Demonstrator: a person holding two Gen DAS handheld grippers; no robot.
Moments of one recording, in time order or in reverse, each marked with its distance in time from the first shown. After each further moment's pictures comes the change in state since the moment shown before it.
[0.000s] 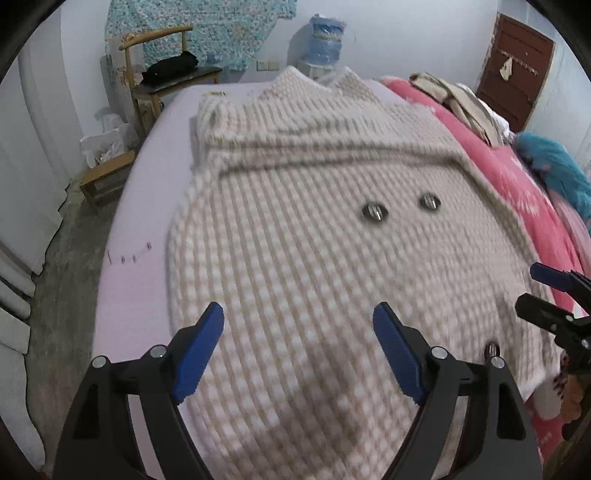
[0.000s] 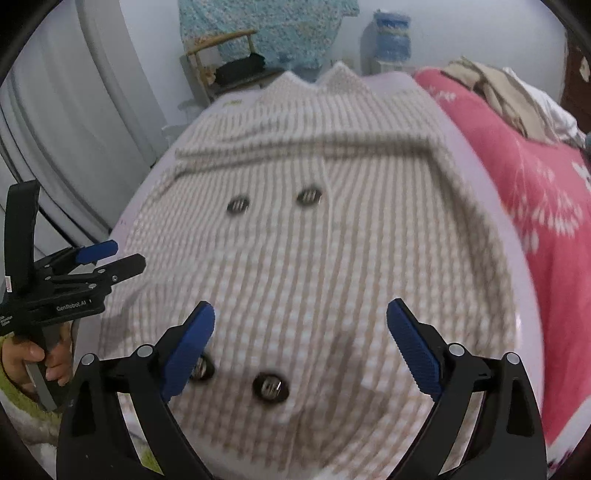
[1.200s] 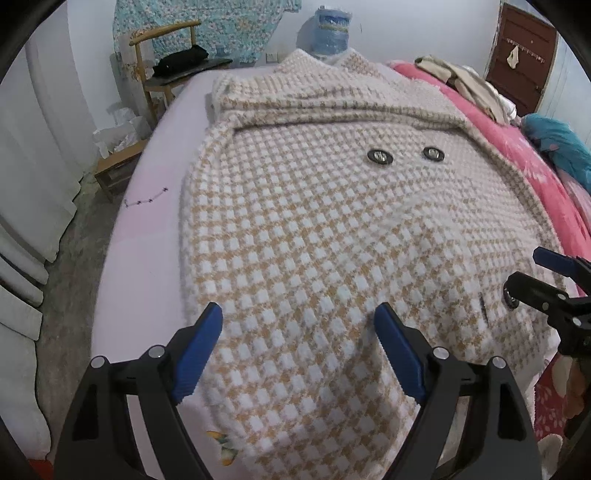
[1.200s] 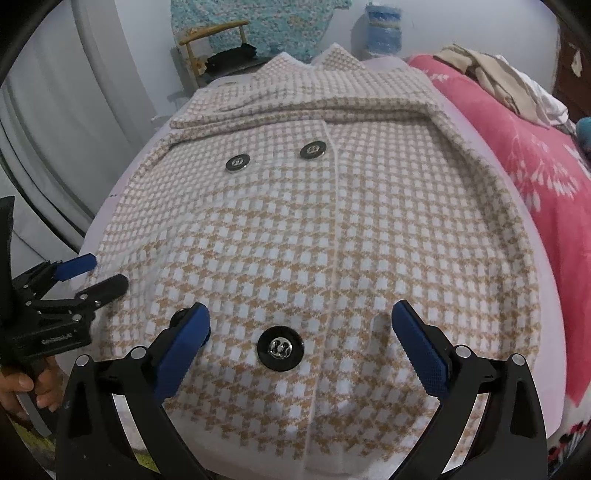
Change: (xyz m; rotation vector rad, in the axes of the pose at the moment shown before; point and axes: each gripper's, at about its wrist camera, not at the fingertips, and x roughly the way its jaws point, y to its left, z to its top) left arm -0.009 0.004 -0.045 -0.004 -0.007 0.057; right arm 0.013 0.011 -0.026 0.015 0.002 -0.054
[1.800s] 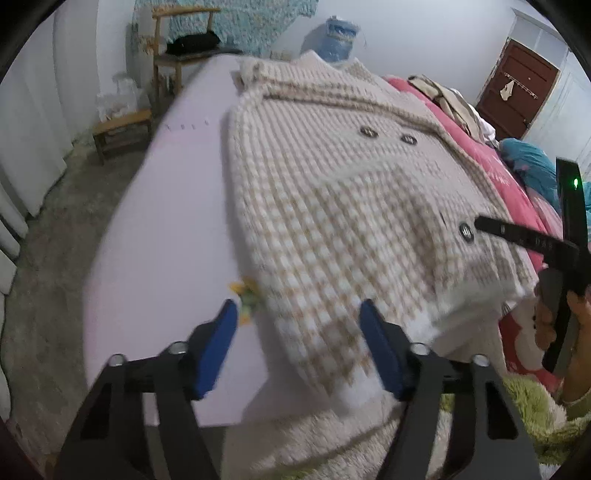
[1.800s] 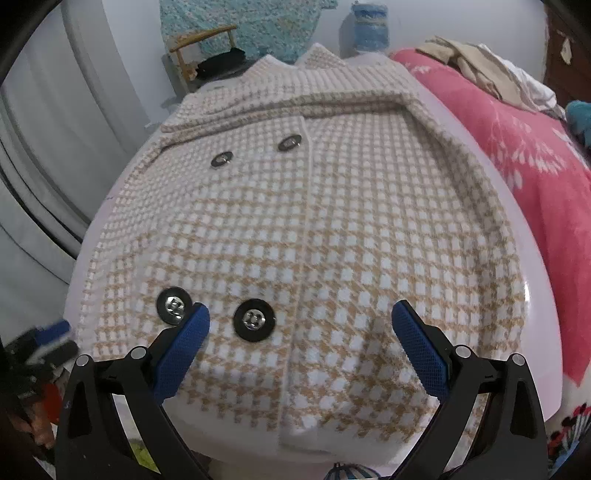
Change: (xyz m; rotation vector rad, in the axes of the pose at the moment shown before) left arm -0.046 0.029 -0.087 -0.115 0.018 -0.151; right arm -0.013 -0.014 -0.017 0.037 -0.010 -0.002
